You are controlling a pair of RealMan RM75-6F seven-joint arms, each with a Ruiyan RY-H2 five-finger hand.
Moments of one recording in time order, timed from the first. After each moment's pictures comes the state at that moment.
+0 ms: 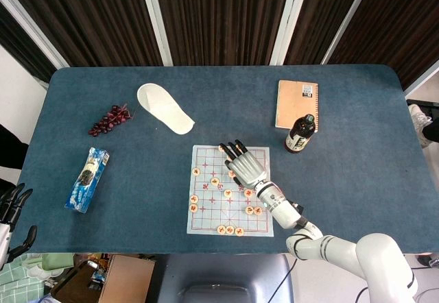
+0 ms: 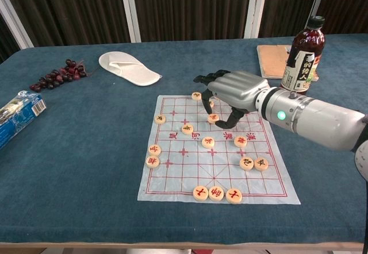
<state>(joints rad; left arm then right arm) -0.02 -1.06 0.02 -1.53 1.66 1.64 -0.11 0.86 -1.85 0.17 -0.97 -1.33 0.84 -0.37</state>
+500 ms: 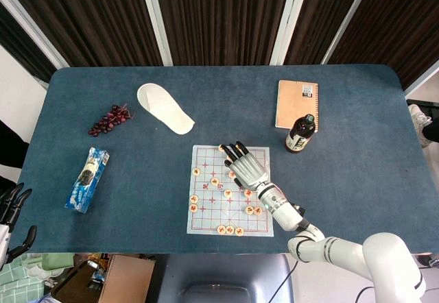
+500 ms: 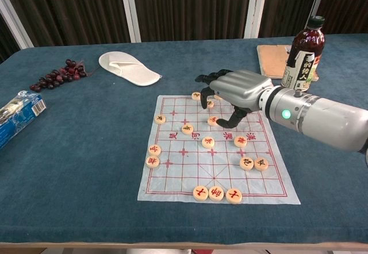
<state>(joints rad) -0.01 -1.06 0.02 -1.52 1.68 1.65 -0.12 0.84 -1.80 0.17 -1.07 -1.29 0.85 -0.41</state>
